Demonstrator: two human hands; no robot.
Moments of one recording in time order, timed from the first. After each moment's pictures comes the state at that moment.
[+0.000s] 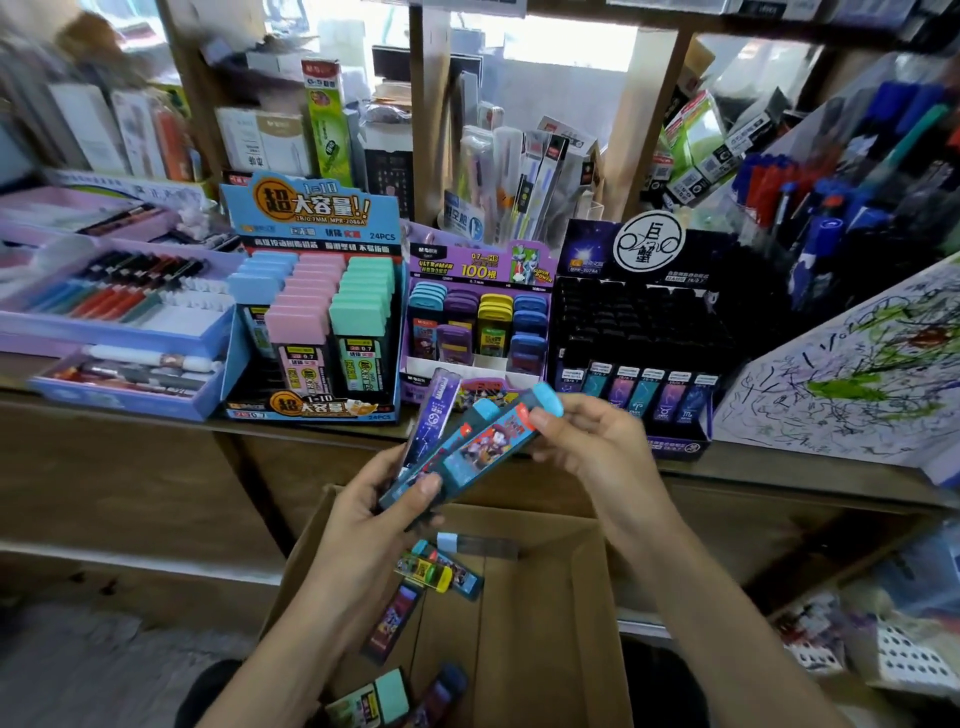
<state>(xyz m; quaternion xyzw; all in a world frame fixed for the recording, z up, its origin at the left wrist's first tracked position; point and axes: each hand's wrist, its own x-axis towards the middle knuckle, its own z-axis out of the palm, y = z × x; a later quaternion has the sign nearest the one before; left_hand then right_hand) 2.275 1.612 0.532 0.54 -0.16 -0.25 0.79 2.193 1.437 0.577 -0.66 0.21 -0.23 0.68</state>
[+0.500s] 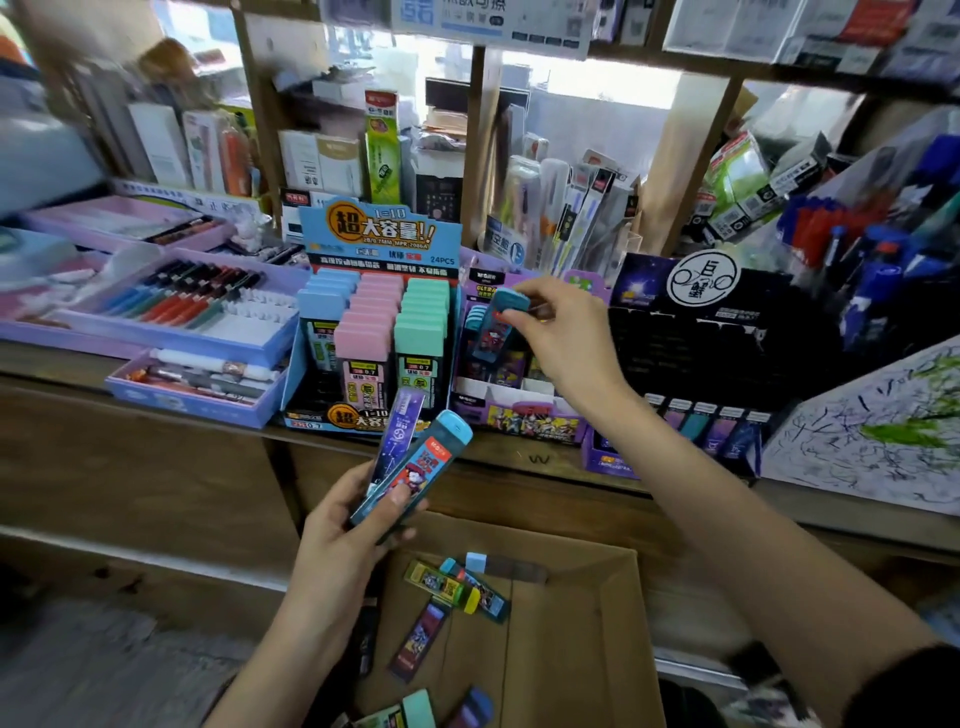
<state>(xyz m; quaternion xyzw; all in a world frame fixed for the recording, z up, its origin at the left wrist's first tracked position) 2.302 1.661 0.529 0.54 -0.11 -0.19 0.82 2.317 1.436 0.637 -0.88 0.11 -0.35 0.32</state>
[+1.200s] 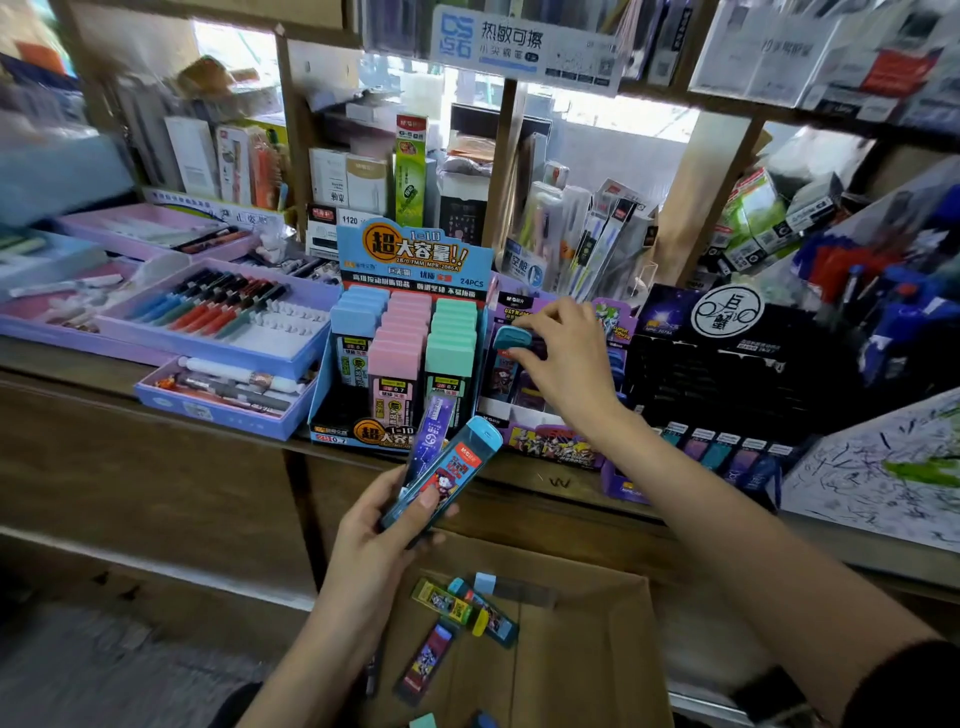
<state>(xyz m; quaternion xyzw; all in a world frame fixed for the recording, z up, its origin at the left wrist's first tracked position) 2.309 1.659 0.537 0.50 -0.11 -0.22 0.83 2.344 1.432 0.620 -0.94 0.11 -0.31 0.08</state>
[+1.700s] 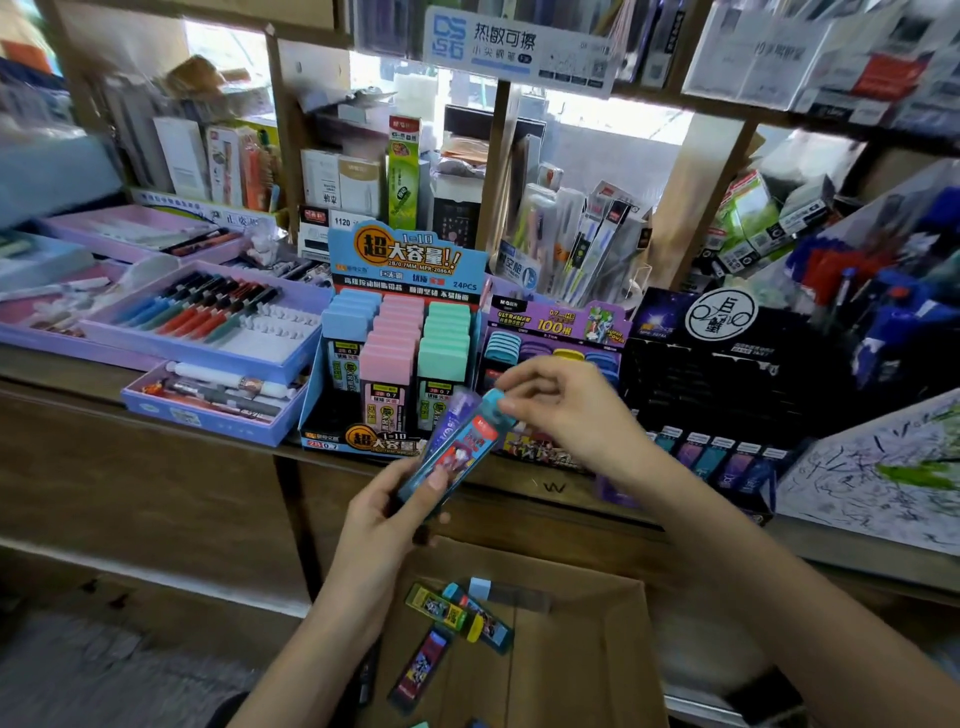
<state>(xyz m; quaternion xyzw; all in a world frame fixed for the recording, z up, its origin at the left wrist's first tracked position) 2.317 1.646 0.545 0.54 -0.15 -0.21 0.80 2.285 1.461 0.638 -0.87 0.06 -0.13 0.48</state>
